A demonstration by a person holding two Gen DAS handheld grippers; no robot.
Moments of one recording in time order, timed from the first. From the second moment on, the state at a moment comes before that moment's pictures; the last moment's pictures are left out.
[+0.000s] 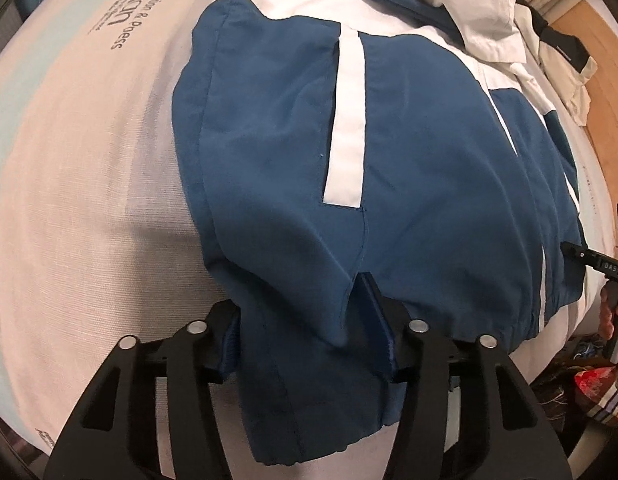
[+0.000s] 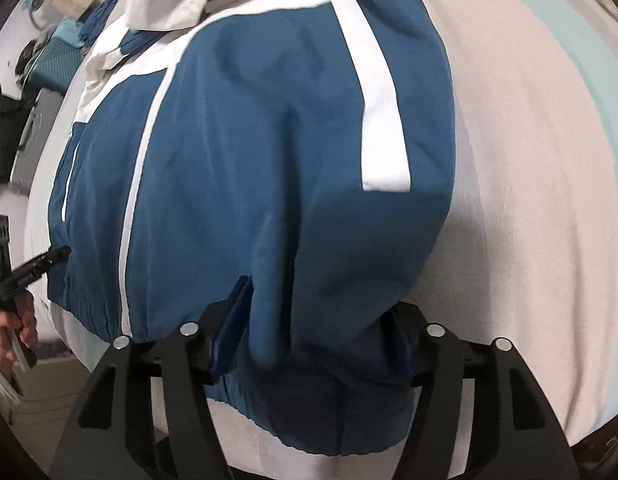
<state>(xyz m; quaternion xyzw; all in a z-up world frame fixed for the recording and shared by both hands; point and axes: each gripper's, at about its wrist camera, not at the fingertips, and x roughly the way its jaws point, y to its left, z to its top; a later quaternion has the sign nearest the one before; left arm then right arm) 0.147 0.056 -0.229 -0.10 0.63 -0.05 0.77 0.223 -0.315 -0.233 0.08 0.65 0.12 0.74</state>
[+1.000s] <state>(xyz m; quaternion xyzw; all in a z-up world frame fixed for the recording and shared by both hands) 0.145 0.037 -0.176 -0.05 0.61 -0.04 0.79 0.237 -0.251 -0.198 0.01 0.66 0.09 0.74</state>
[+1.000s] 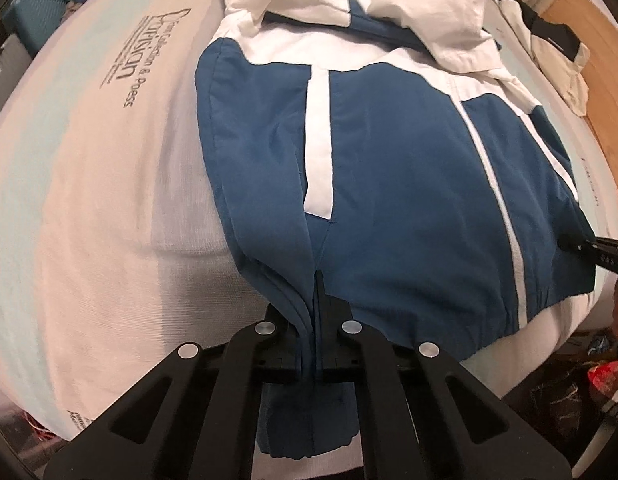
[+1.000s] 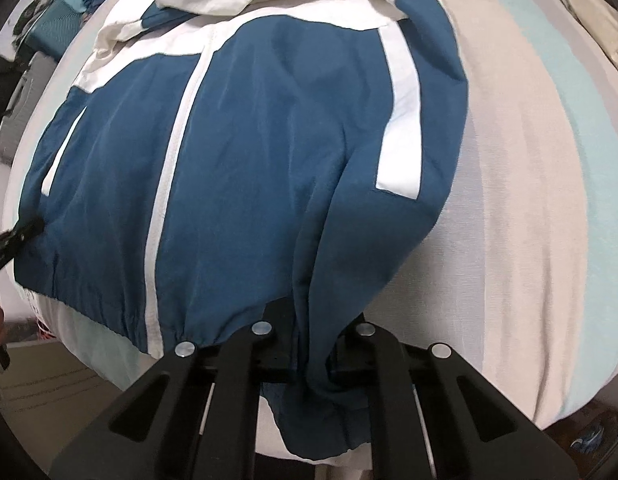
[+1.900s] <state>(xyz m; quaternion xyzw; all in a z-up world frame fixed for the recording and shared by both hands) 0.195 0.050 -0.097 -0.03 0.64 -0.04 0.77 0.282 -0.264 -0.102 0.02 0.67 0.15 0.73</state>
